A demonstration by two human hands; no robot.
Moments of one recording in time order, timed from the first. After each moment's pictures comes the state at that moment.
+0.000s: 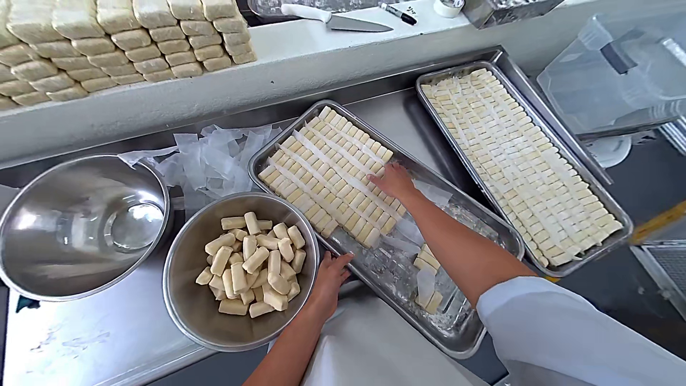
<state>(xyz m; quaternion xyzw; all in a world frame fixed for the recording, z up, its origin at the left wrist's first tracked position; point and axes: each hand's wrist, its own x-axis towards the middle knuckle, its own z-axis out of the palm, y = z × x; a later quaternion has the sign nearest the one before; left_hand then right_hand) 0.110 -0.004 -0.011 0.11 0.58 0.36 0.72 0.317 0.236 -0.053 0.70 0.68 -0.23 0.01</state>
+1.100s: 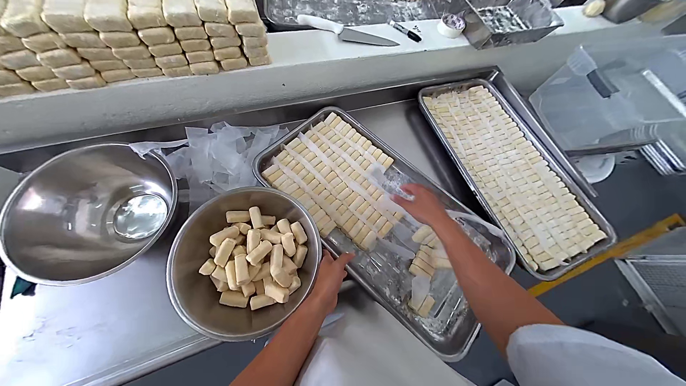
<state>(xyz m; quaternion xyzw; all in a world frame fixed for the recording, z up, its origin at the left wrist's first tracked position) 0.111 -0.009 -0.010 0.14 0.60 0.35 0.70 0.363 0.160 0.004 0.67 0.68 -0.29 -0.03</state>
